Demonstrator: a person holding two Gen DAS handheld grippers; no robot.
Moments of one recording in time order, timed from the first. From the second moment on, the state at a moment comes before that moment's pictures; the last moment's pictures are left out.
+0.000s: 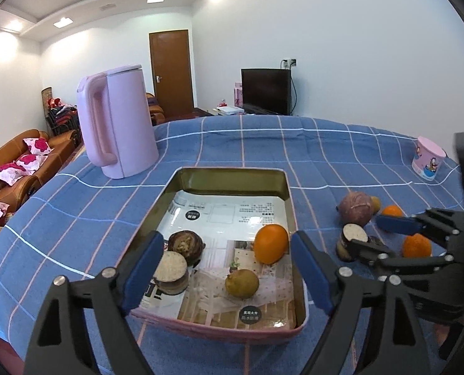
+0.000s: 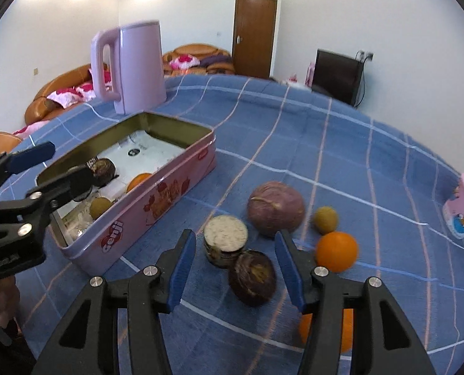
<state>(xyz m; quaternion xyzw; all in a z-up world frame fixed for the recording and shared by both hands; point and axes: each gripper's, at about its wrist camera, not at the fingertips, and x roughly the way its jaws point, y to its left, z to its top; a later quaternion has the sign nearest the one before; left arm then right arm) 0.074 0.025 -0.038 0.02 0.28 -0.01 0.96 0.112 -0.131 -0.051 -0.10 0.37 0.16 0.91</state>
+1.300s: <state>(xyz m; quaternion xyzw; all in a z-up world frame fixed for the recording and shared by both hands) 0.103 -0.127 -0.069 0.09 0.38 -0.16 0.91 0.084 -0.247 -0.037 0.01 0.30 0.02 0.95</state>
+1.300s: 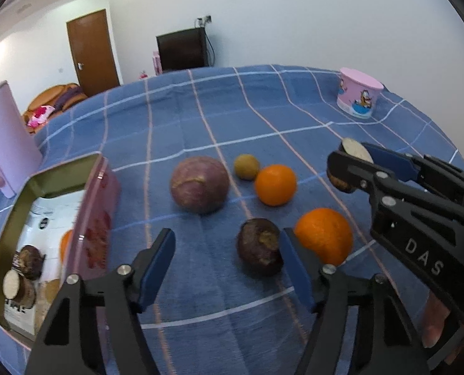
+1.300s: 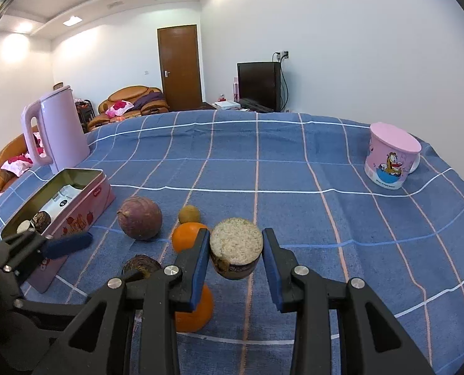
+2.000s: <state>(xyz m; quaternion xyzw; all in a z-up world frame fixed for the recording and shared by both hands) 0.102 -0.122 -0.069 0.06 0.38 -0.19 0.90 0.079 -0.246 -0.034 0.01 0.29 0.03 0.96</state>
